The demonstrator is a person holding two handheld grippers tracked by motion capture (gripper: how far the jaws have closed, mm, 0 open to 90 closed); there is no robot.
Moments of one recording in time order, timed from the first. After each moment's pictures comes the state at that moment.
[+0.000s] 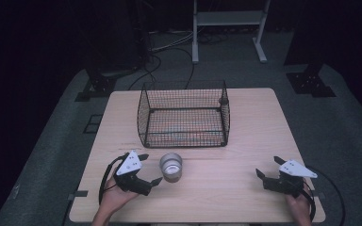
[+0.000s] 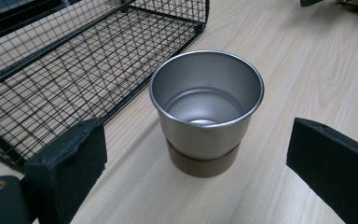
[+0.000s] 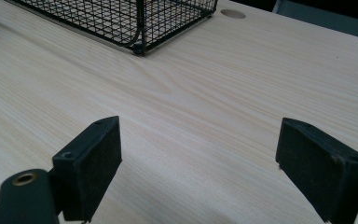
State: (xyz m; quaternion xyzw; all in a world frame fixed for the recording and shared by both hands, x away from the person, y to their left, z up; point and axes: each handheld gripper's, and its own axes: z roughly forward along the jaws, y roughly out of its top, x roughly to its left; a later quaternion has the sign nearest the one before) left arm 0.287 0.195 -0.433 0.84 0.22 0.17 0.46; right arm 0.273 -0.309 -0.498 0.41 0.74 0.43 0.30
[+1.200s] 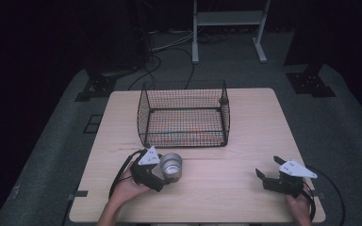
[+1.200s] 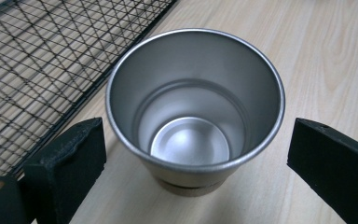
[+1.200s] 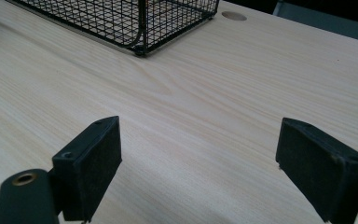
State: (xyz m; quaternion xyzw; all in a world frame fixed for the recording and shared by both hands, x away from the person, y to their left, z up) left arm 0.318 0.158 -0.448 0.89 0.20 0.10 0.40; right arm 0.273 -0.309 -0.498 0.41 0.74 0.43 0.31
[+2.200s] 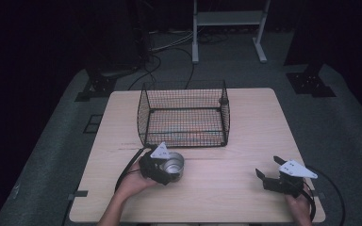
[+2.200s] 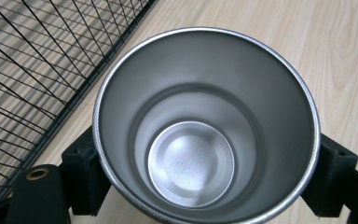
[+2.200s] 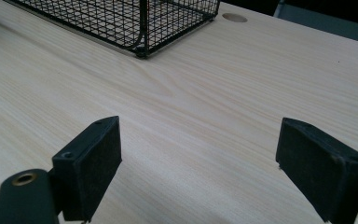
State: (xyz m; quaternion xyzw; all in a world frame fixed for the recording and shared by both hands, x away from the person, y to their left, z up) left arm 0.334 0.134 -0.441 0.91 0.18 0.10 0.35; right arm 0.272 -0.309 -0.498 0.41 0.74 0.44 0.31
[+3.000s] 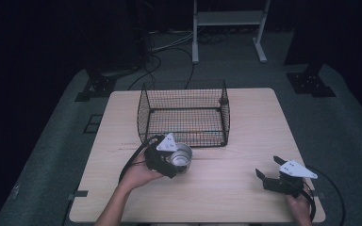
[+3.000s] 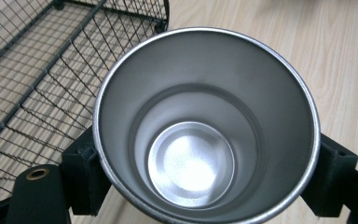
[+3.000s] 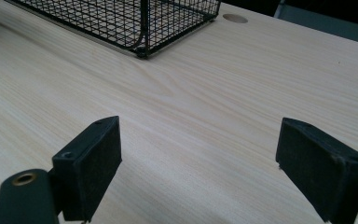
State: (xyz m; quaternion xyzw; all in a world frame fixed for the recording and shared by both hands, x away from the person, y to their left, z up) left arm 0.338 0.110 -0.397 0.91 0.15 0.11 0.37; right arm 0.272 -0.309 -0.498 0.40 0.74 0.44 0.31
